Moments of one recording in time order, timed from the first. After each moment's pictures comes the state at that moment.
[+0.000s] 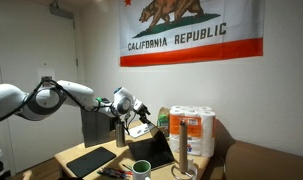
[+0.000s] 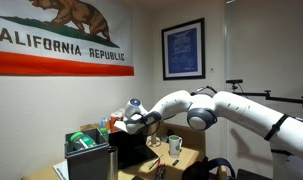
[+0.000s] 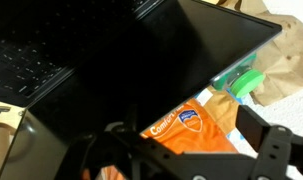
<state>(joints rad) 0.29 1.12 -0.43 -0.96 0.04 2.77 1.22</state>
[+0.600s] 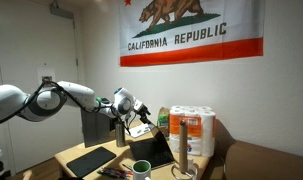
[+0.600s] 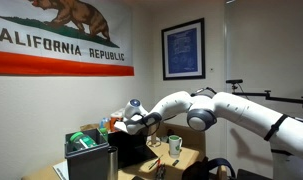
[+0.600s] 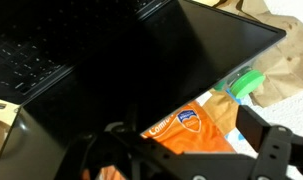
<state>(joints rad) 0.28 1.13 -0.41 -0.93 0.00 2.77 1.22</state>
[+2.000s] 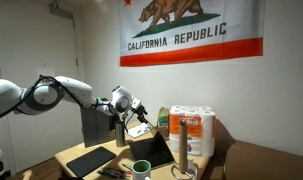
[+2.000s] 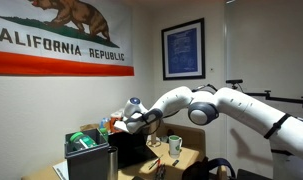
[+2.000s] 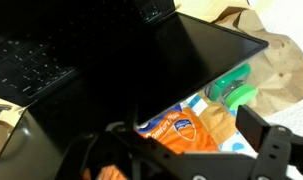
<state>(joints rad) 0.29 1.04 -0.35 -1.04 -0.04 2.77 1.17</state>
